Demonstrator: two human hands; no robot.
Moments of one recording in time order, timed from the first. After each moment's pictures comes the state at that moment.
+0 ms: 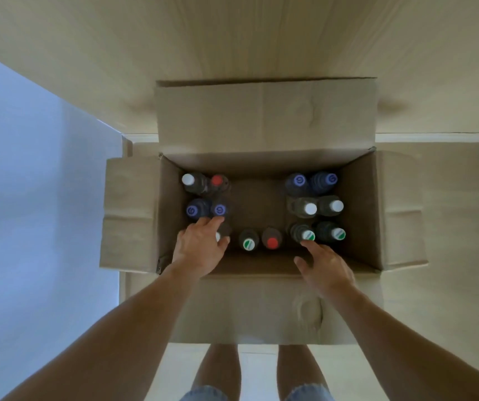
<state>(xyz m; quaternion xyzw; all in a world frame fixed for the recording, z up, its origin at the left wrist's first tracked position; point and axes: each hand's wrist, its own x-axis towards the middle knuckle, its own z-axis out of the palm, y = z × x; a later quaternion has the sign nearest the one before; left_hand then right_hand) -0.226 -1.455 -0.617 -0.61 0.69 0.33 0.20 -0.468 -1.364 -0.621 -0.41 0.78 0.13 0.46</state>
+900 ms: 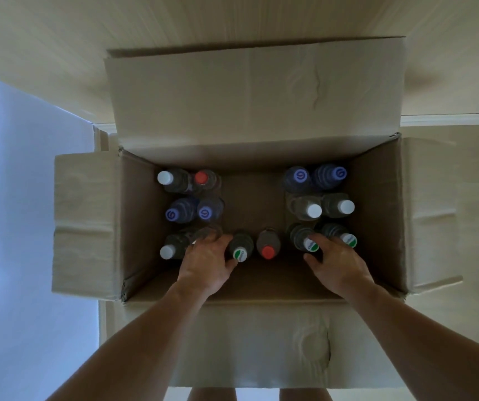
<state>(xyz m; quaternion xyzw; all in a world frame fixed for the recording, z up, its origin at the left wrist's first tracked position) -0.261 -1.444 -0.694 -0.57 0.69 0.37 0.26 -0.506 -1.388 -0.690 -0.45 0.75 0.17 0.46</state>
